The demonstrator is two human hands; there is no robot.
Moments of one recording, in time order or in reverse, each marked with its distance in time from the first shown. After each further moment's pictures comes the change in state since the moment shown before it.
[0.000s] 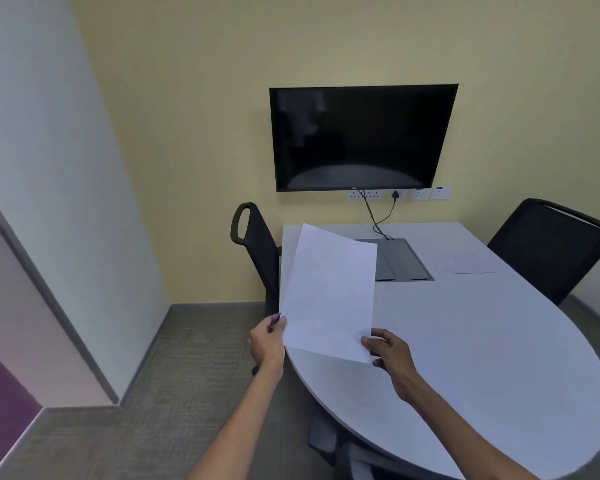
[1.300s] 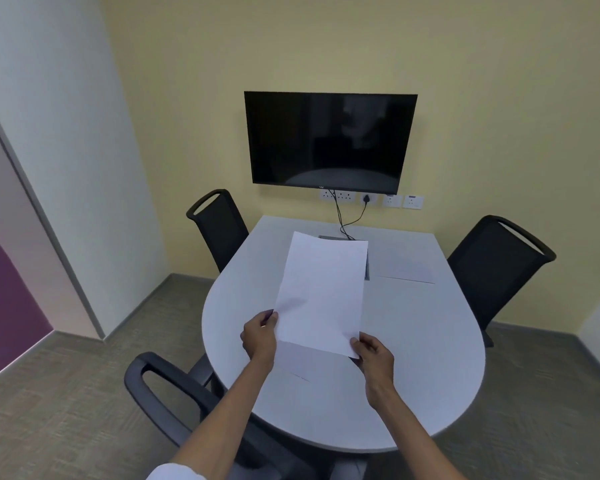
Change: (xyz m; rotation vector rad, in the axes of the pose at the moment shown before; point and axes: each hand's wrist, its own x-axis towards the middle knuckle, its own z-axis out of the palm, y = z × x) left_hand -0.334 0.000 0.332 0.021 0.227 -0.010; right_hand -0.024 -0.012 -0.432 0.218 -0.021 0.013
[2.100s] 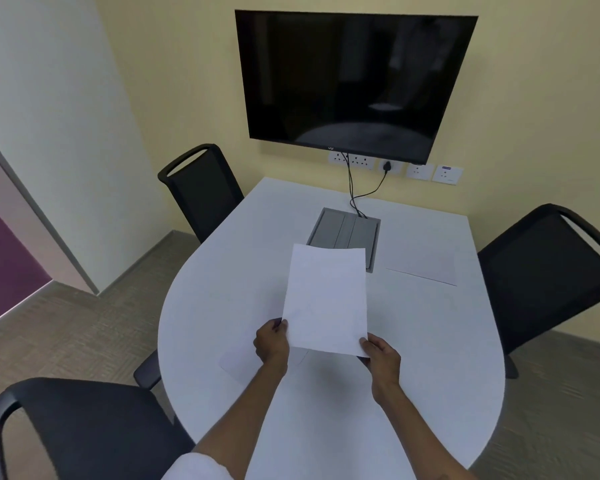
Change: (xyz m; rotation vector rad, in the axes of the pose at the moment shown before) left_hand 0.095 -0.059 0.232 0.129 0.117 -0.281; right_hand 0.263 0.018 -0.068 -0.065 0.033 0.185
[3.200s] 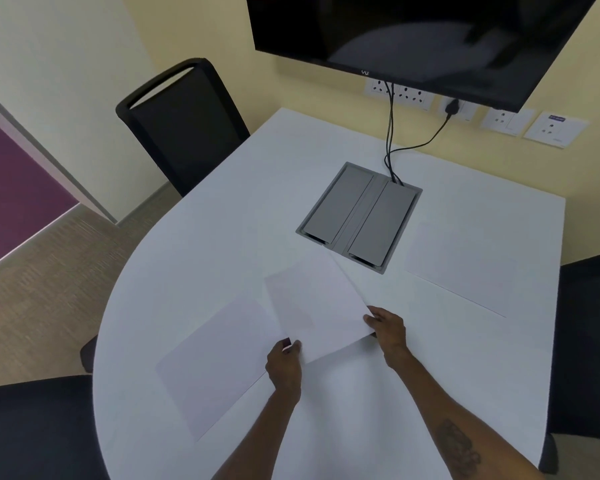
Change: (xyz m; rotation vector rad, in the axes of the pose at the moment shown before) left_hand 0.079 -0.034 0.245 -0.049 0.164 -0.396; right_hand 0.330 -0.044 -0.001 -0.565 -0.247 0.165
